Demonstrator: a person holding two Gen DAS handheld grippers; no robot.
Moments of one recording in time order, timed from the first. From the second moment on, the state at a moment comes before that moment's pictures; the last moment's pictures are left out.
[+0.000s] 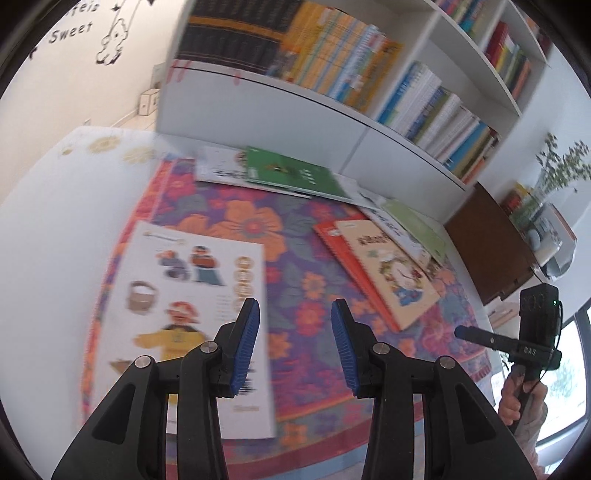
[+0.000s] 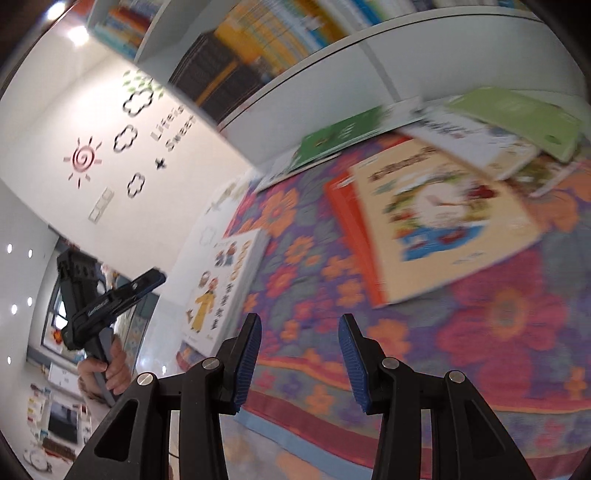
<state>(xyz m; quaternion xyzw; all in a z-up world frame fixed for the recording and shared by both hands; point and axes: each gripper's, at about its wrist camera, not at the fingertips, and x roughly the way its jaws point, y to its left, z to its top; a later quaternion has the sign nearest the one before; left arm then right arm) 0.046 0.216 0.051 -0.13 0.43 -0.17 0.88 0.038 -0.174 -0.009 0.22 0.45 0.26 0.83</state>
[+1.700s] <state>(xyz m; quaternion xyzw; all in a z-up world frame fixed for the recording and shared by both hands) 0.072 0.034 0.045 0.03 0.34 -0.20 0.92 -0.068 -0.273 0.020 0.16 0.35 0.30 0.87</state>
